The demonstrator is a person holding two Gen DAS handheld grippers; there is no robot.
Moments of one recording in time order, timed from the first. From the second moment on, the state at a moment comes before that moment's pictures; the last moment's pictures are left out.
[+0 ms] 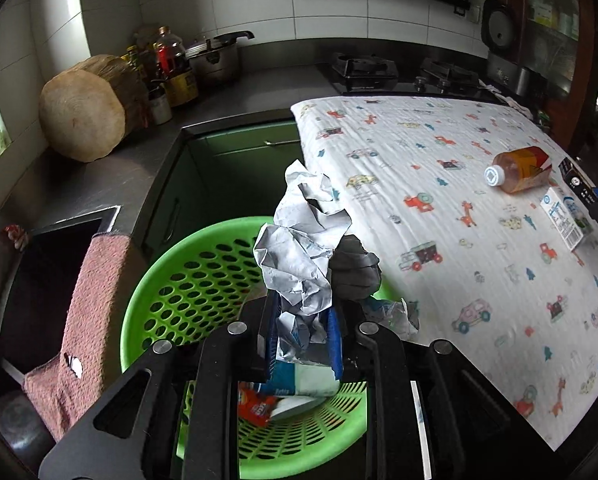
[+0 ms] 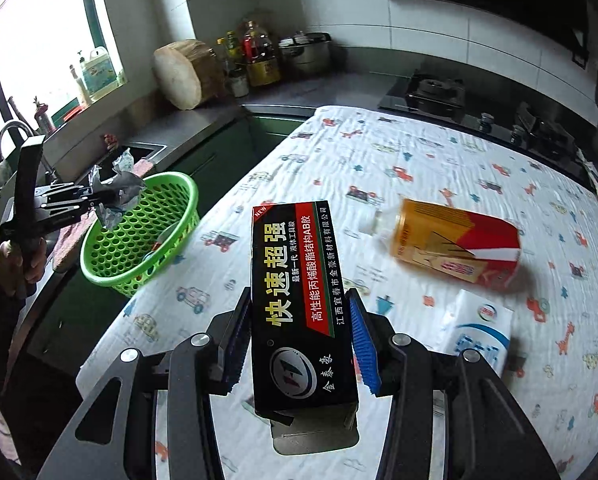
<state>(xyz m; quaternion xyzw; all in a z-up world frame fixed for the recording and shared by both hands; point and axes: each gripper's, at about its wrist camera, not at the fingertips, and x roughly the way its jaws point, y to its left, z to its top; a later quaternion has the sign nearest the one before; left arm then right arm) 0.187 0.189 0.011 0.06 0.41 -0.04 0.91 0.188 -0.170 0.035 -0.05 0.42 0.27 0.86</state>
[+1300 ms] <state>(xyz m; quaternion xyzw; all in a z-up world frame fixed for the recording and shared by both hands) 0.147 0.286 -0.031 0.01 0.43 0.03 0.90 0.251 0.128 -0.027 -0.01 0.47 0.41 0.78</state>
